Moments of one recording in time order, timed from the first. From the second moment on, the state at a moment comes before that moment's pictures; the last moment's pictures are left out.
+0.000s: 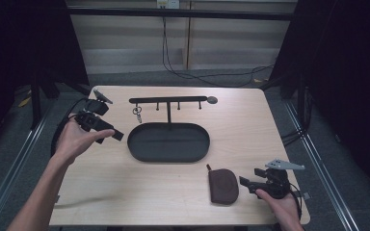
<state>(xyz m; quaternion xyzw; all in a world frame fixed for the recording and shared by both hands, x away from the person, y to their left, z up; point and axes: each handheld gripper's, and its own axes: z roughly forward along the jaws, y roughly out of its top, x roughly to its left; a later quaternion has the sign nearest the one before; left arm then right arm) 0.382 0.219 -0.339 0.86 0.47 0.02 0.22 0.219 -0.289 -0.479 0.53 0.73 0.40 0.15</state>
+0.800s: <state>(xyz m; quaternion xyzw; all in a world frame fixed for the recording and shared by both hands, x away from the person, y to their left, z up) 0.308 0.248 -0.407 0.84 0.44 0.05 0.33 0.217 -0.289 -0.477 0.53 0.73 0.41 0.14</state>
